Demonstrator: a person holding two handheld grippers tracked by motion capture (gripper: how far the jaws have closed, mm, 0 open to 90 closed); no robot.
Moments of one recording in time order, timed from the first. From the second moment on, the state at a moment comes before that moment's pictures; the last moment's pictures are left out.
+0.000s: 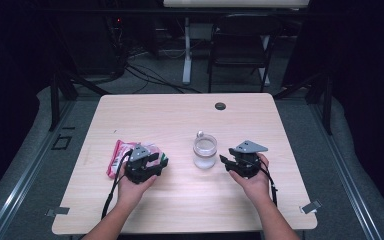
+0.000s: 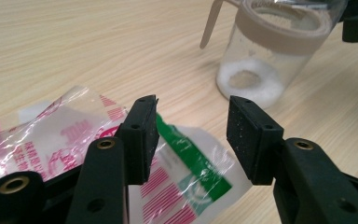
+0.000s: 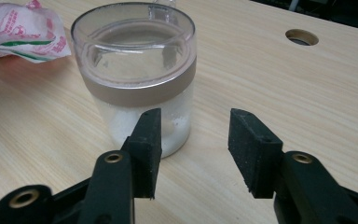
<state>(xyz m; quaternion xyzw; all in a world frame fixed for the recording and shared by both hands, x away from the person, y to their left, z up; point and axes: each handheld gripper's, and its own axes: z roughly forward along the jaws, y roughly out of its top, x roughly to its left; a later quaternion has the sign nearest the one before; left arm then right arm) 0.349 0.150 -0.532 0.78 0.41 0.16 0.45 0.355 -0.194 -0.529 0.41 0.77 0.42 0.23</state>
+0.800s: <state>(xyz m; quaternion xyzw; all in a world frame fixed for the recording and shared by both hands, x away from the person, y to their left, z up) 0.394 0.060 -0.528 0.75 0.47 0.14 0.44 0.408 -0.199 -0.532 0.44 0.75 0.46 0.18</state>
